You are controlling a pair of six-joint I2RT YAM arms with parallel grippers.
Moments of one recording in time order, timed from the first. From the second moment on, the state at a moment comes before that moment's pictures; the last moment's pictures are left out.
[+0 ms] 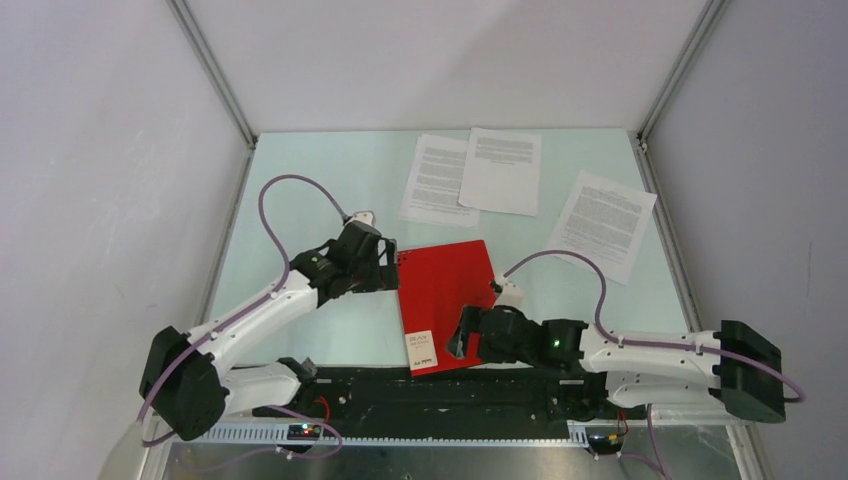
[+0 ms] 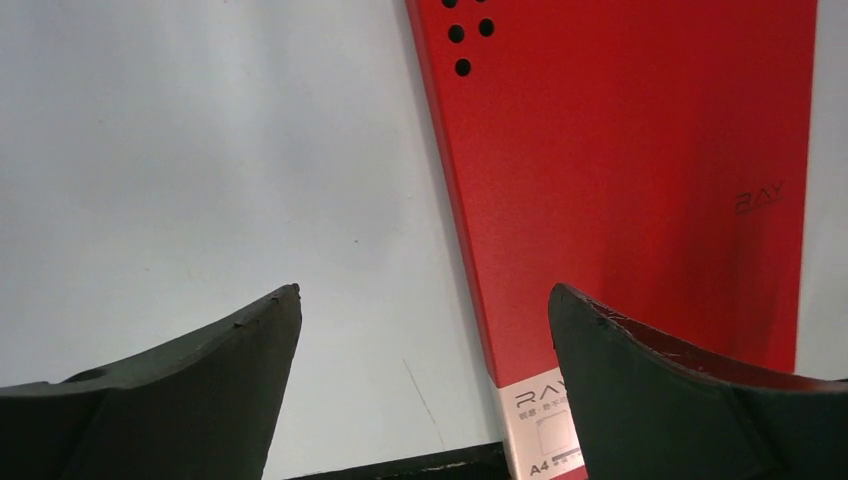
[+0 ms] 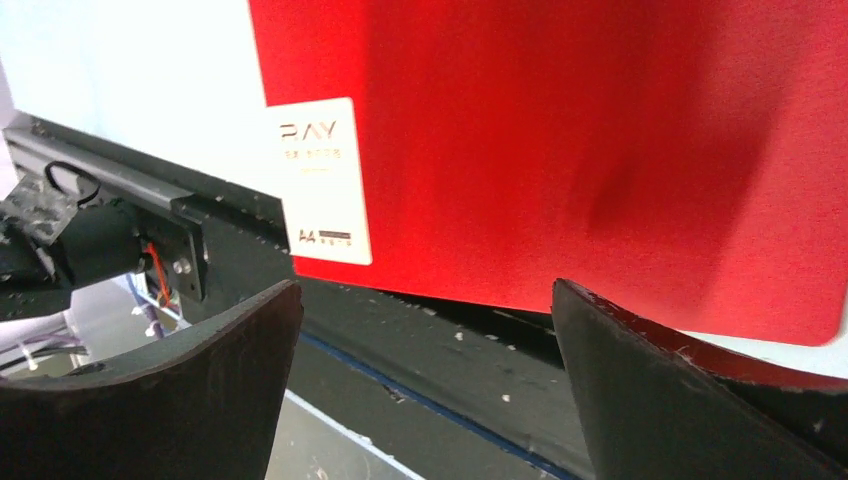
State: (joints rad) left arm -0.64 1.16 0.81 -0.61 -0.21 -0.61; right arm 1.24 1.02 0.52 -0.33 0.26 1.20
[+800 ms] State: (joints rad) left arm -0.61 1.22 0.71 -0.48 -0.07 -0.70; right arm 1.54 1.27 0.52 -0.10 0.42 1.51
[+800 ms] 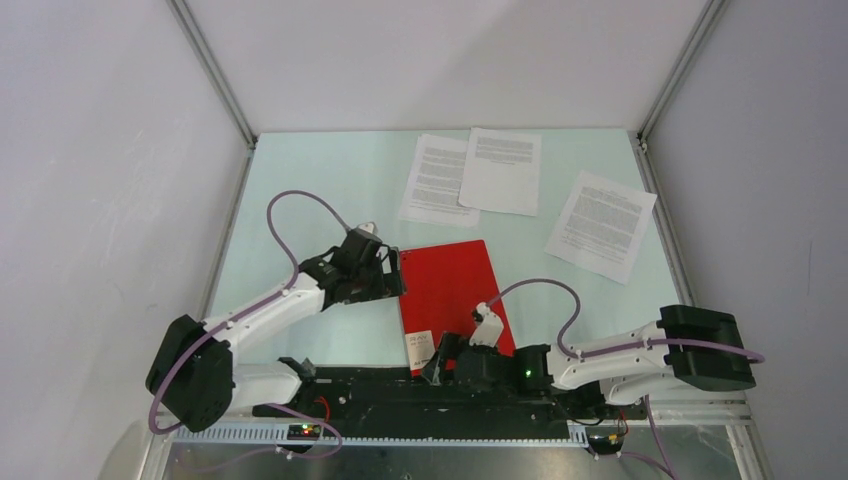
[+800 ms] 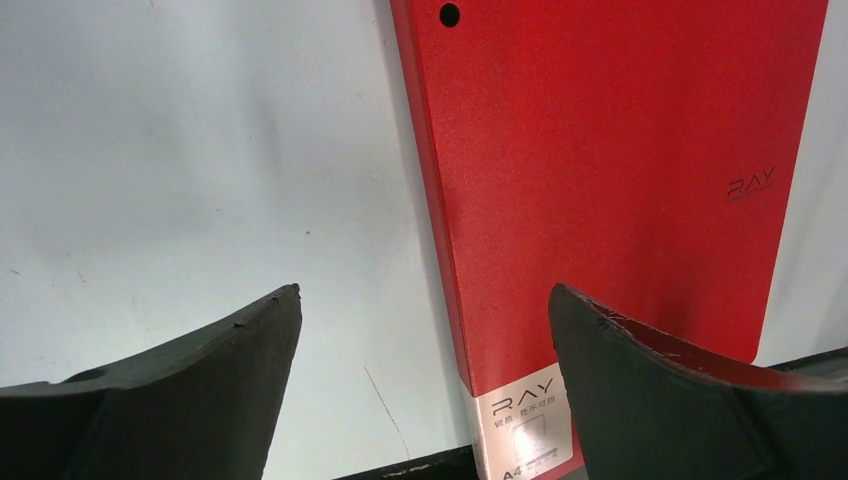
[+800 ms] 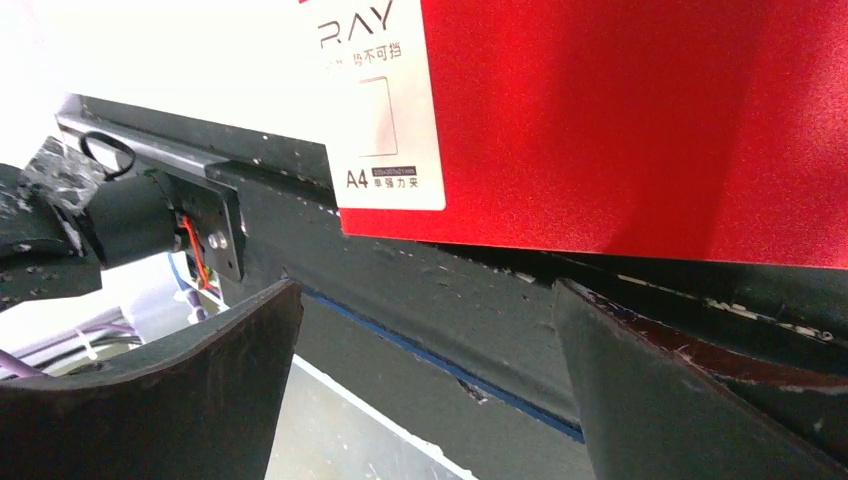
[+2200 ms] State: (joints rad) left arm -0.59 1.33 0.70 -0.38 0.05 -0.72; right arm 1.36 0.94 0.02 0.46 0.65 1.62
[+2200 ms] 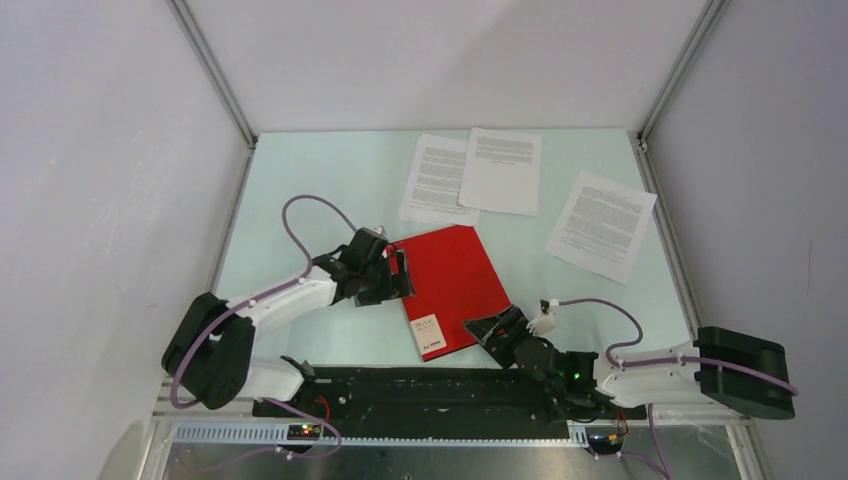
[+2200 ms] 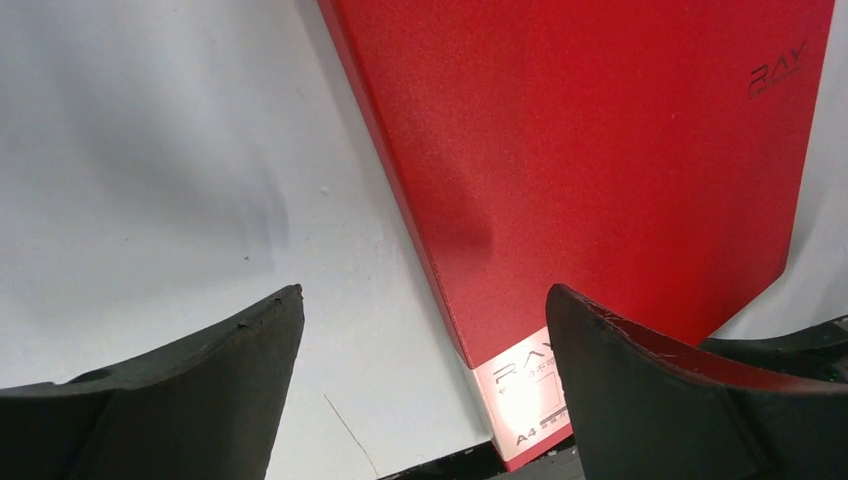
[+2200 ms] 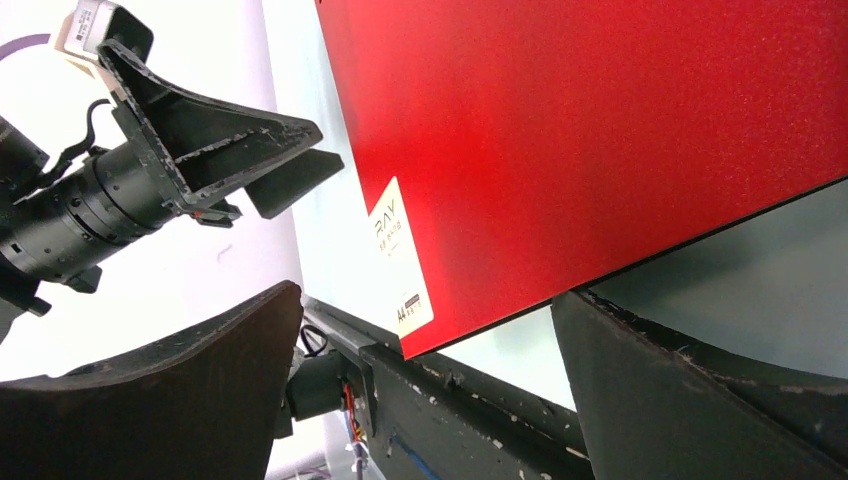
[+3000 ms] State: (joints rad) left arm -0.62 1.45 0.66 -0.21 0.14 -0.79; right arm 1.26 1.78 0.02 1.46 0.50 1.71
